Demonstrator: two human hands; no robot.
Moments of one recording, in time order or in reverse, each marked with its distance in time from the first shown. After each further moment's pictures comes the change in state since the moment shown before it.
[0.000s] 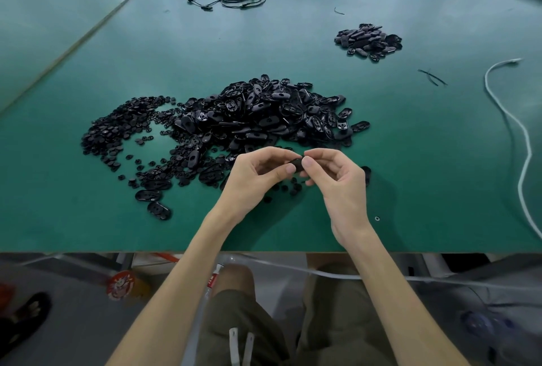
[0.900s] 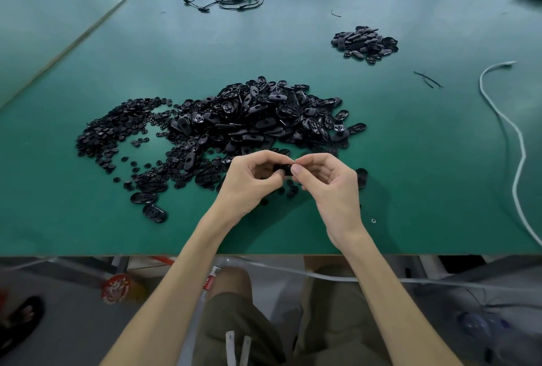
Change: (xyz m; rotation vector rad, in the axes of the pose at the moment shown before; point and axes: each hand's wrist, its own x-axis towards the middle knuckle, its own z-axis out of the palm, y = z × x) left_hand -0.002 0.002 0.002 0.061 0.048 -0.001; right_hand -0.001 0.001 0.002 -0.055 -0.045 -0.007
